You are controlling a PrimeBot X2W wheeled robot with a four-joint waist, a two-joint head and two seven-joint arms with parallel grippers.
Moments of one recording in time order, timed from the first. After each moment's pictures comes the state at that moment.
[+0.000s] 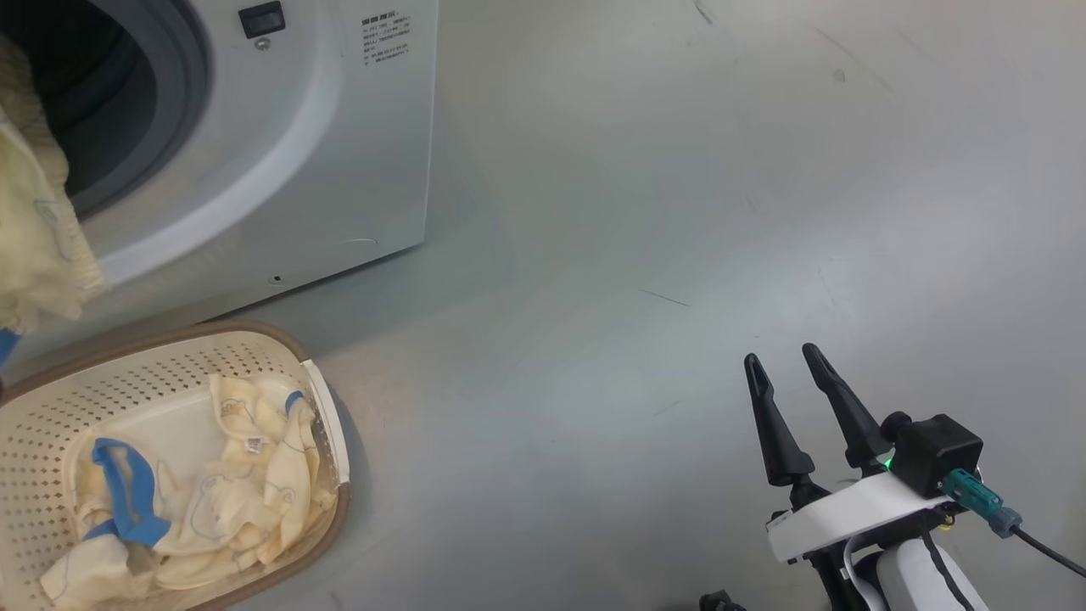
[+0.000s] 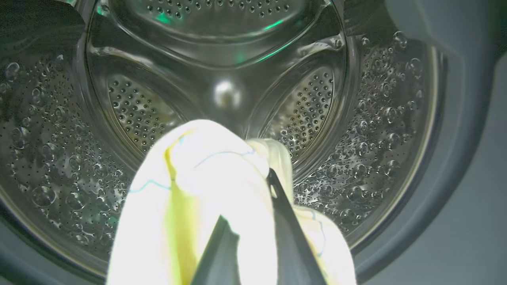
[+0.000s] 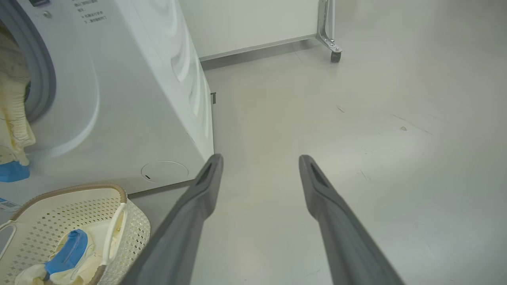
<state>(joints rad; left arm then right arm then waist) -0.84 0.34 -0.04 0.53 -0.32 -0.07 -0.21 -0.04 -0.04 0.20 0.14 0.30 0.12 -0.26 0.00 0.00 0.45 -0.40</state>
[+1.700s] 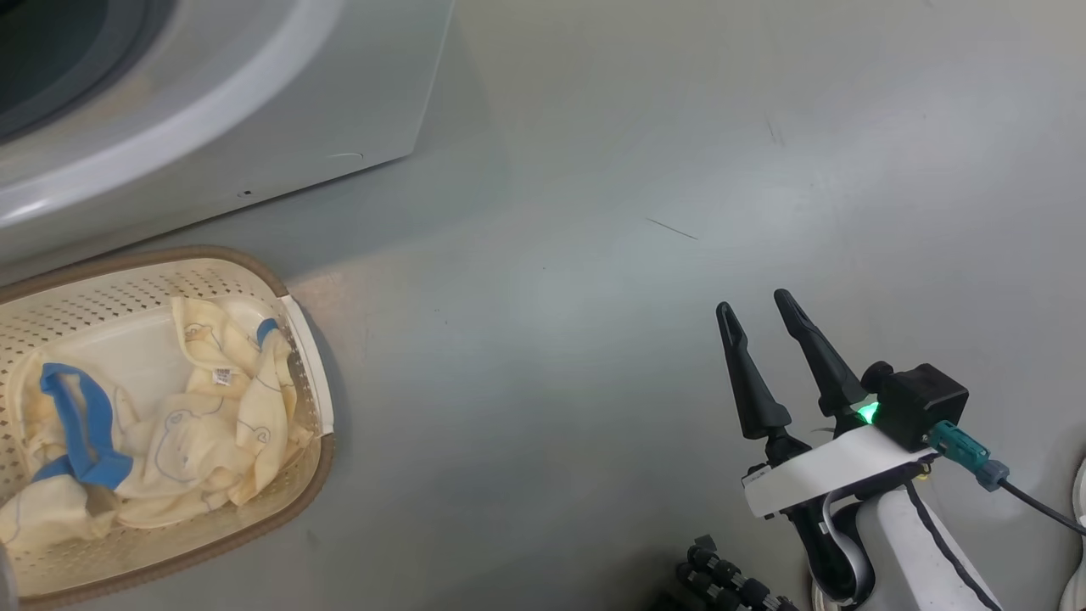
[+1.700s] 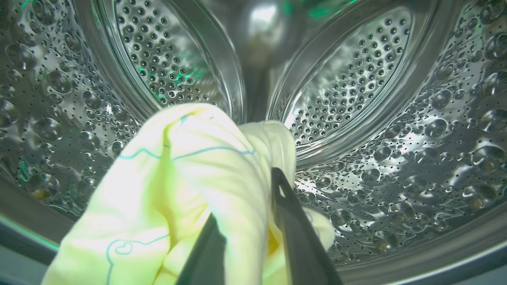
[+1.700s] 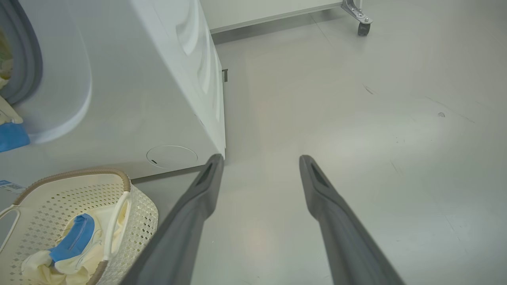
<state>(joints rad) -1.17 0.31 0.00 0.85 -0.30 -0.06 -0.26 -0.15 -0.04 0.26 0.14 0.35 0.12 -0.26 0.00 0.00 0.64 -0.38</state>
